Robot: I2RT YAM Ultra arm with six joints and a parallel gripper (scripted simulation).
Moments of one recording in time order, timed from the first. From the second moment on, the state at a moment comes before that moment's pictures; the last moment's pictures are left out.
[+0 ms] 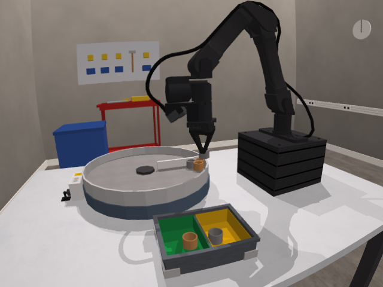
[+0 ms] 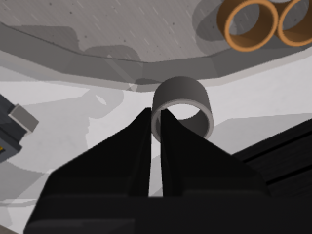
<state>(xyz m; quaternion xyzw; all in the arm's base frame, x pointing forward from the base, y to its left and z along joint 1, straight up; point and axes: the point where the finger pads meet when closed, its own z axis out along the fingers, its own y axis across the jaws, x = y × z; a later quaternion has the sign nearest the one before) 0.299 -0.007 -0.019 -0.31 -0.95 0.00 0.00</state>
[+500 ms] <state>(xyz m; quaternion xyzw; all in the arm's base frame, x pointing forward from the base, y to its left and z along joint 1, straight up) 0.311 0.064 -0.018 -0.38 -0.93 0.00 0.00</state>
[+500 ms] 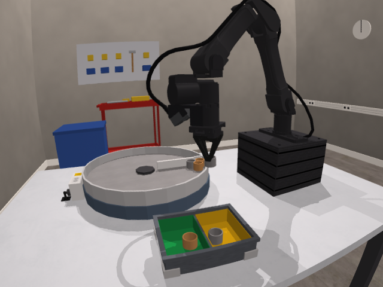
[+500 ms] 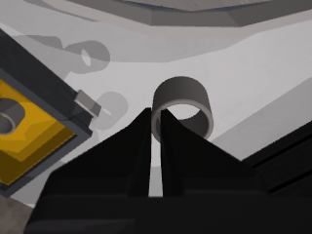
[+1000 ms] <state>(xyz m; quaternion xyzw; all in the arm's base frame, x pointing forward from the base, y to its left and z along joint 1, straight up) 0.333 0.180 -0.019 -0.49 -0.87 -0.02 -0.01</state>
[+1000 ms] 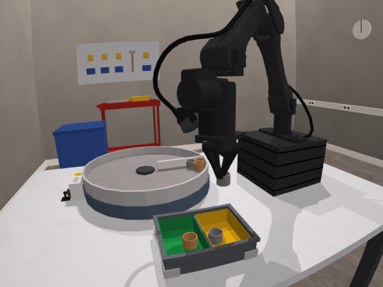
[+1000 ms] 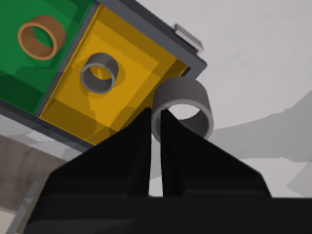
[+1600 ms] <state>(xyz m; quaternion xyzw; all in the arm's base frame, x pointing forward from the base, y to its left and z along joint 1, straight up) 0.350 0.261 -0.020 -0.60 -0.80 -0.01 0.00</state>
